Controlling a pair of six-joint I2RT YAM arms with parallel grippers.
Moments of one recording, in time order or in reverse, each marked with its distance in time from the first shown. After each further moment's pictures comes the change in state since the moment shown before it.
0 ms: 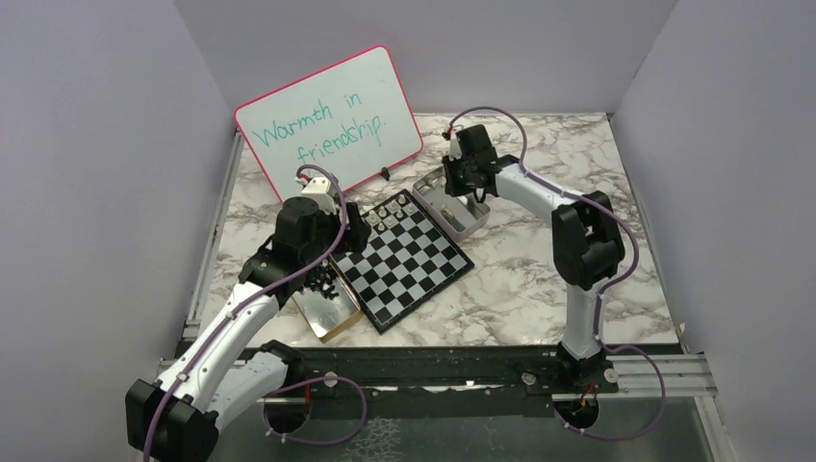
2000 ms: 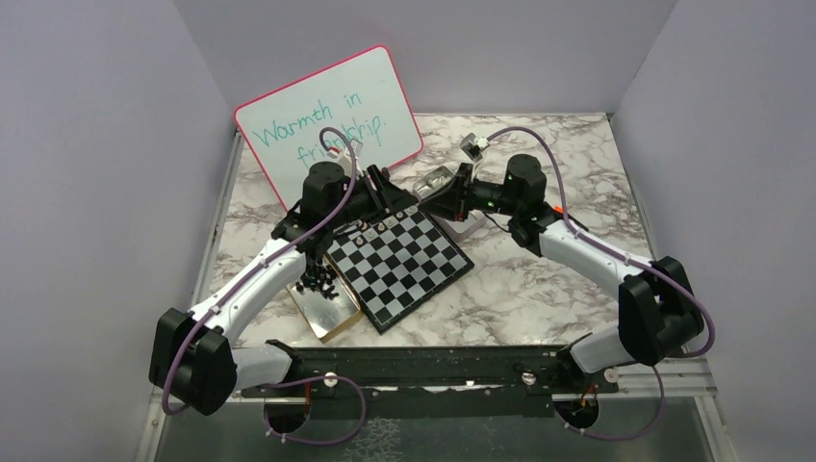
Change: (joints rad) left arm -0.055 0.333 0.184 0.343 0.393 -0.606; right arm 0.043 -0.578 -0.629 0.803 -0.750 0.318
